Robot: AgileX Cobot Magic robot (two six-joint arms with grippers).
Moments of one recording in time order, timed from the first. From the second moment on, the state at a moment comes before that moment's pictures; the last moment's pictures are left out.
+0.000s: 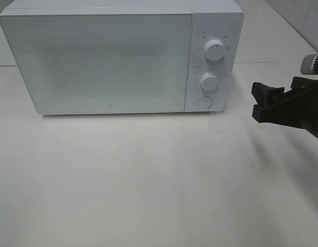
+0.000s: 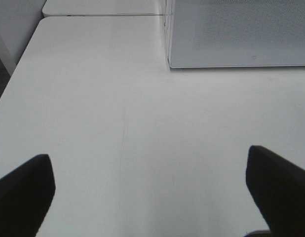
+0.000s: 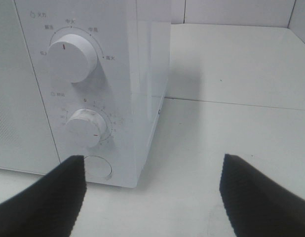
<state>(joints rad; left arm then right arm) 0.01 0.00 -0.51 -0.03 1.09 0.01 0.29 1.50 -0.24 0.21 -1.06 -0.09</state>
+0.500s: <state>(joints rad) 0.01 0.00 -0.51 -0.03 1.09 0.01 0.60 1.70 -0.26 0.58 -1.20 -0.17</state>
